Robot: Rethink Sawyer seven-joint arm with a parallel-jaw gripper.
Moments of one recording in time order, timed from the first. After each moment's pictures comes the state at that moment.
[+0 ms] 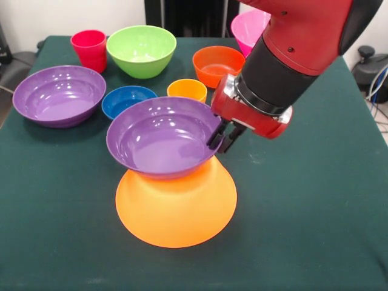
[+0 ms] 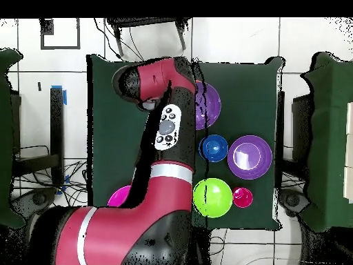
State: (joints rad) arm 0.03 -0.21 -0.19 0.81 -0.26 1.03 2.07
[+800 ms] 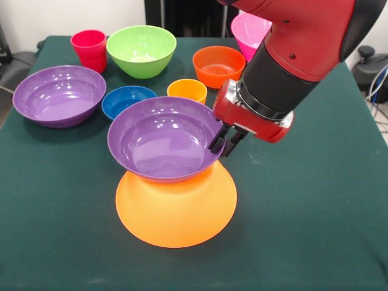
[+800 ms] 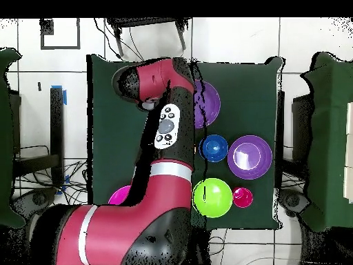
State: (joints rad) arm 0.03 -0.20 -0.18 0.80 -0.27 1.03 2.07
